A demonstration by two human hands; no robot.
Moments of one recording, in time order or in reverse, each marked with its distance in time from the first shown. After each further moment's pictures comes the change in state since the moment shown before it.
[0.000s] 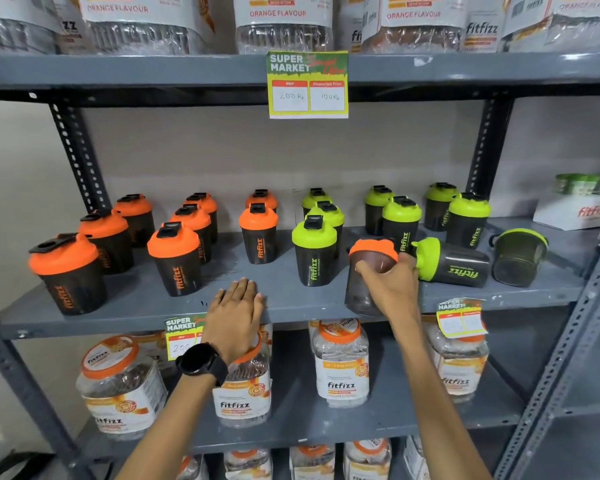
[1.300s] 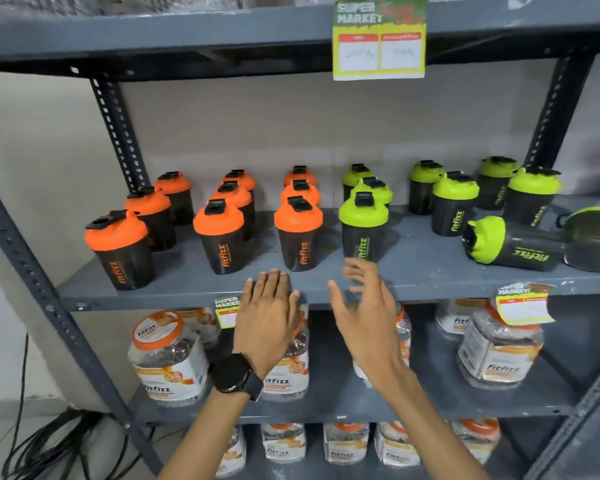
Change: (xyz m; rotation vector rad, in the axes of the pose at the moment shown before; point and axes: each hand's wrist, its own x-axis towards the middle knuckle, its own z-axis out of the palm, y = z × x) left_hand -0.035 -0.016 -0.001 0.097 0.107 0.014; right_hand -0.109 0.013 0.084 0.066 -0.092 -0.570
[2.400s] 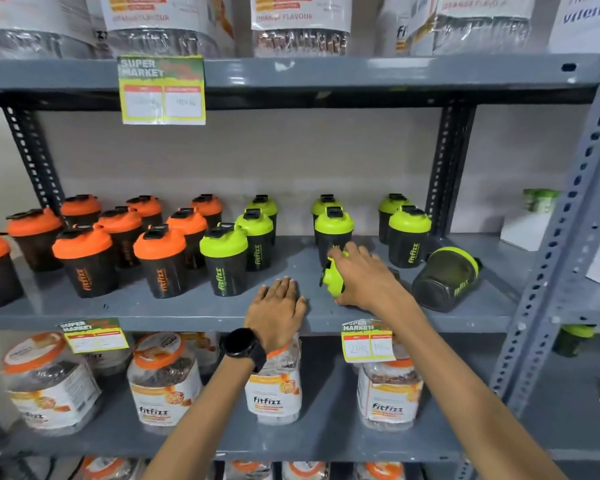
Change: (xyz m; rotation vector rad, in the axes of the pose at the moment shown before) left_hand 0.101 0.257 0.047 -0.060 -0.214 0.058; right_hand 0.183 0.136 -0.218 -0.986 -0.633 -0.266
